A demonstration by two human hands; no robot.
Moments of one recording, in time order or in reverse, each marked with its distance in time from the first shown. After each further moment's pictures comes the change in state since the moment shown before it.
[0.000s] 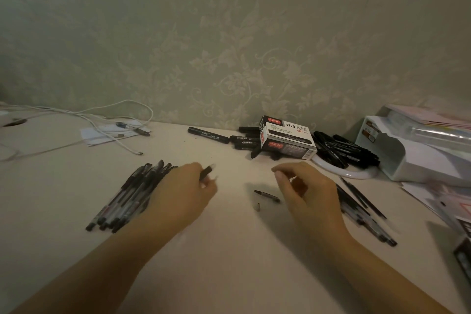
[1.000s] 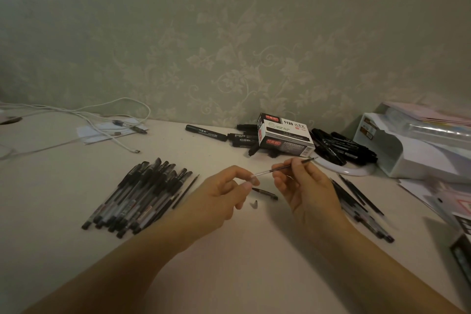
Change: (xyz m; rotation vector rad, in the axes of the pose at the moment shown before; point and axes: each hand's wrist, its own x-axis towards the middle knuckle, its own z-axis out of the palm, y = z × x) left_hand -0.017 0.023 0.017 -0.880 -0.459 0.102; right_hand 0.009 -0.012 0.001 1.145 0.044 0.700
